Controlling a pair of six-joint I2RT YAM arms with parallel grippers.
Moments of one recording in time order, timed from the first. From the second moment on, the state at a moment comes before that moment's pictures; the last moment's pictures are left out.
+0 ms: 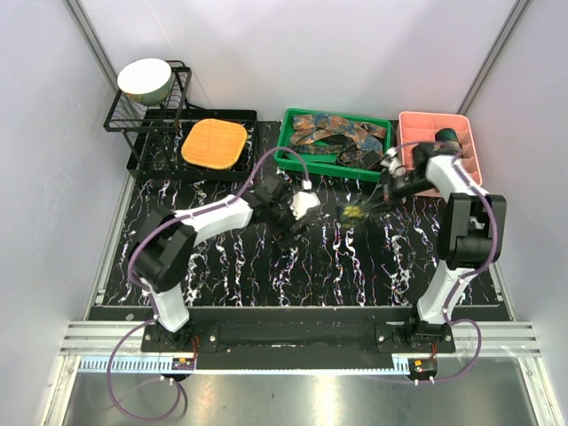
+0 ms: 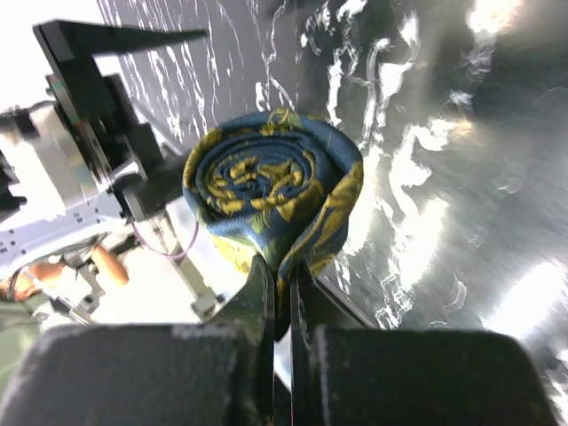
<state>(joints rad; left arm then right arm) -0.69 1.79 1.16 -0.38 0.34 0.39 -0.05 1.87 1.39 -1.04 -0.90 0.01</state>
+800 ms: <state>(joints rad) -0.65 1.67 1.20 -0.48 0.25 0.27 -0.49 2.32 2.69 -1.34 -0.38 -0.30</state>
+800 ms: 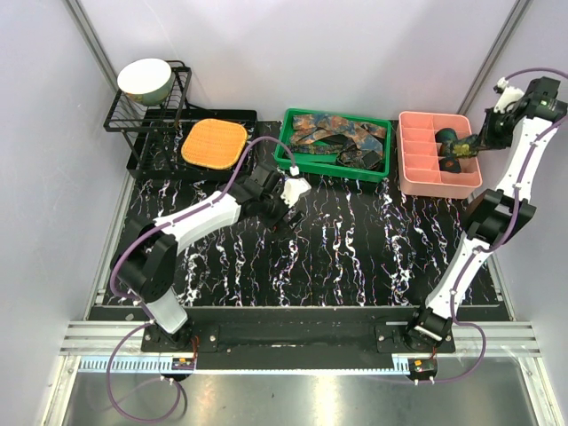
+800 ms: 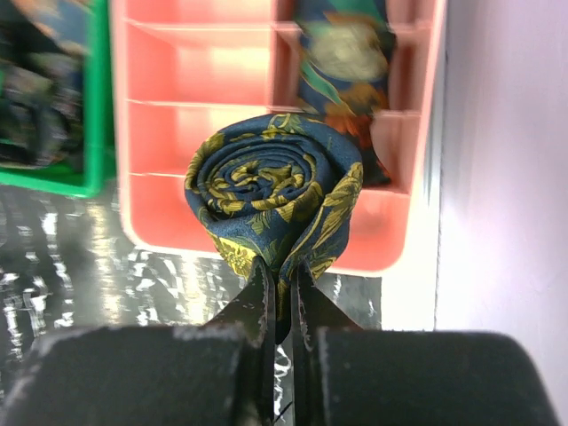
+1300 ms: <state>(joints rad) -0.65 1.68 1.18 -0.48 0.24 0.26 -0.49 2.37 2.58 -1.35 -0.22 -0.30</state>
